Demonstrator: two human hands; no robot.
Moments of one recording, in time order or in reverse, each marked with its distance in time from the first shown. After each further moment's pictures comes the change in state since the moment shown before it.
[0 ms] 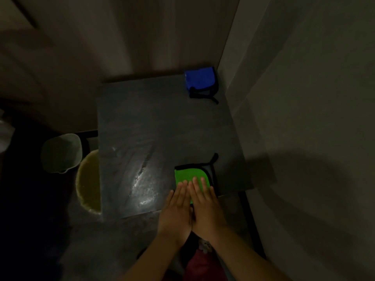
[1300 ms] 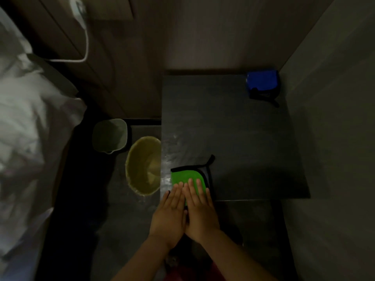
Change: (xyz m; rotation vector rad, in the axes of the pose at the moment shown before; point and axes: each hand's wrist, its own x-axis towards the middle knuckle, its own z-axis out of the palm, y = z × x) left_hand -0.095 -0.127 -0.035 0.052 0.026 -0.139; right_hand 0.024 -0.151 0.049 -0.010 -0.035 -0.133
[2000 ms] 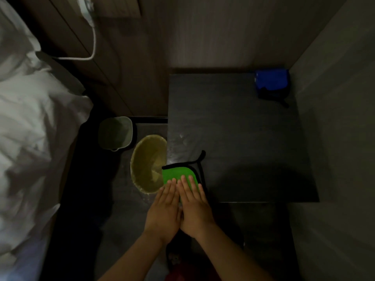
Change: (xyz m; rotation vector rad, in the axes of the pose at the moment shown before) left_hand 0.002 -0.021 -0.003 0.033 0.077 -0.083; right_hand 0.019 -0.021 -0.004 0.016 -0.022 -0.083
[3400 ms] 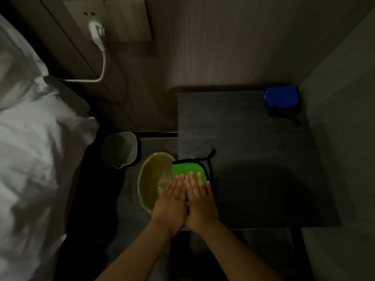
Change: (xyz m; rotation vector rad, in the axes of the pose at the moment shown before) left_hand 0.077 -0.053 -0.024 0.028 -0.091 0.137; right_hand 0.079 -0.013 -0.019 -0.071 0.046 0.095
